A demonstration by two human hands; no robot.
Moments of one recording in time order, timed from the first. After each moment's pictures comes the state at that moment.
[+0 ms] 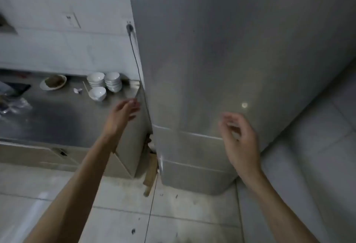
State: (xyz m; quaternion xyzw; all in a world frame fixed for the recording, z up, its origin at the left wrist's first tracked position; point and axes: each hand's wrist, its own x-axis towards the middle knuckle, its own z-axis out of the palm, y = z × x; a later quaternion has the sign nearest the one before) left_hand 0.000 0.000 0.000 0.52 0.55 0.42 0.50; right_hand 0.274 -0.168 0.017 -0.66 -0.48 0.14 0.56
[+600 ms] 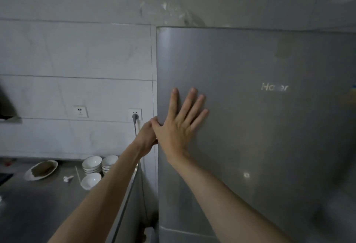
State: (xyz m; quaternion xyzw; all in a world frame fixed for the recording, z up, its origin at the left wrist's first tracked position) left_hand 0.044 0.185 0.153 0.65 0.34 0.41 0.53; right_hand 0.124 0.114 0.179 -0.70 -0.47 -0.33 0.42
